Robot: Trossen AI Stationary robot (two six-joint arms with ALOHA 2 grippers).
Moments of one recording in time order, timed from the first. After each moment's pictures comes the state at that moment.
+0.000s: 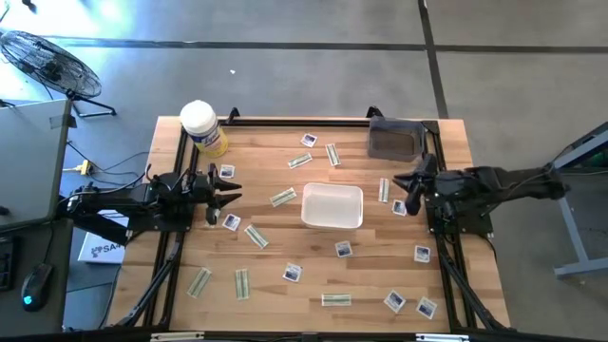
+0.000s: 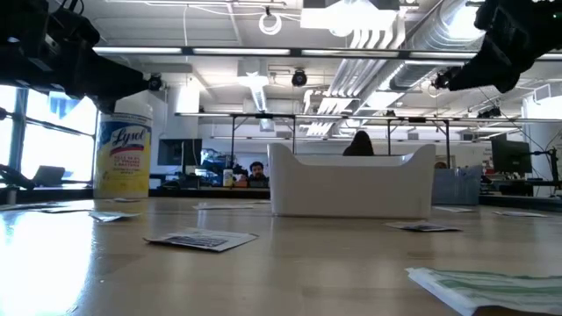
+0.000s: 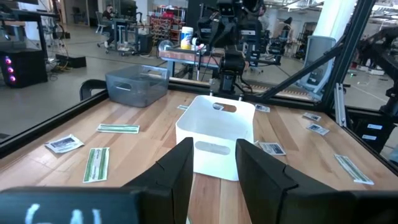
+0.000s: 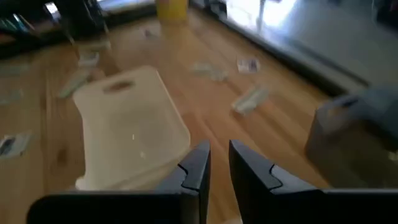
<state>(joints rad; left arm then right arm) 0.01 0.02 0.03 0.00 -0.12 -0.11 0.13 0.44 0.53 -0.72 0.50 0.47</state>
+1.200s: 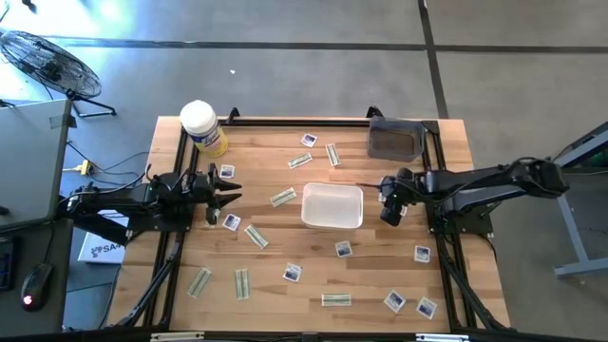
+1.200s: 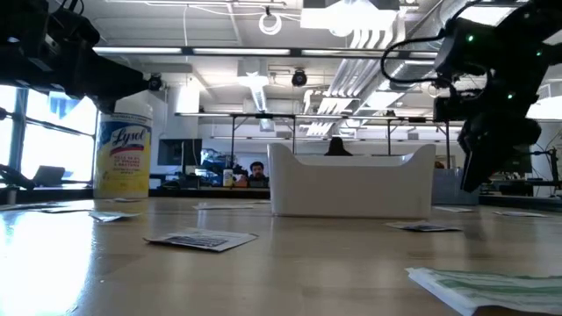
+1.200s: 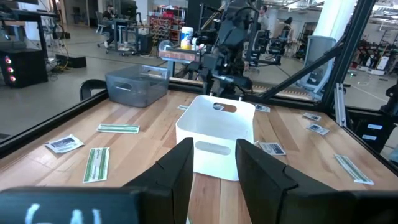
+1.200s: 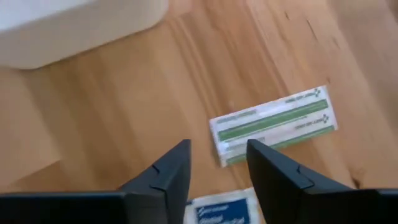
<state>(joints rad) 0.01 0.02 0.03 0.00 -0.12 -0.11 -0.11 1.05 0.44 -0.59 0.18 0.34</state>
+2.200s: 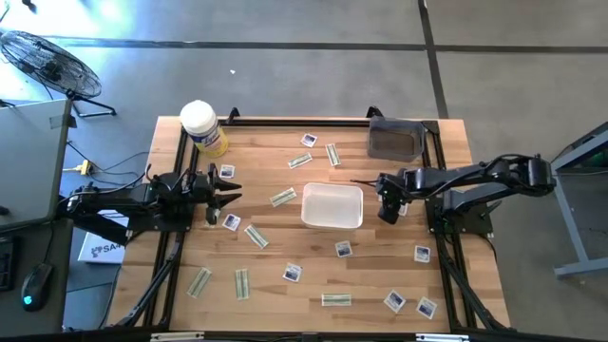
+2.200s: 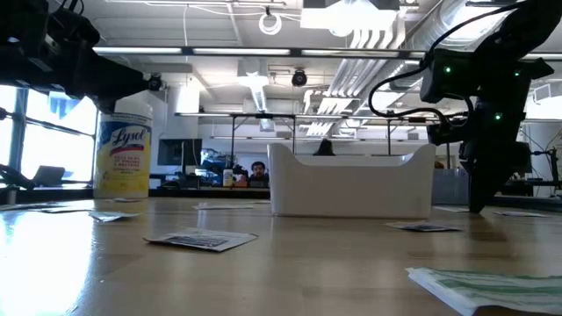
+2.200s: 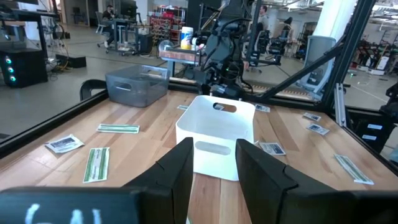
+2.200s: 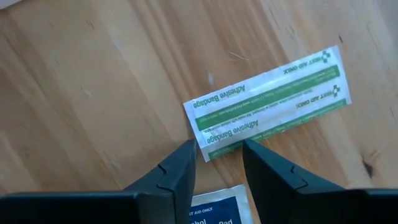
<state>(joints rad) 0.01 0.02 0.03 0.00 -0.12 -0.11 -0.19 1.24 0.44 -0.55 0.13 0.31</state>
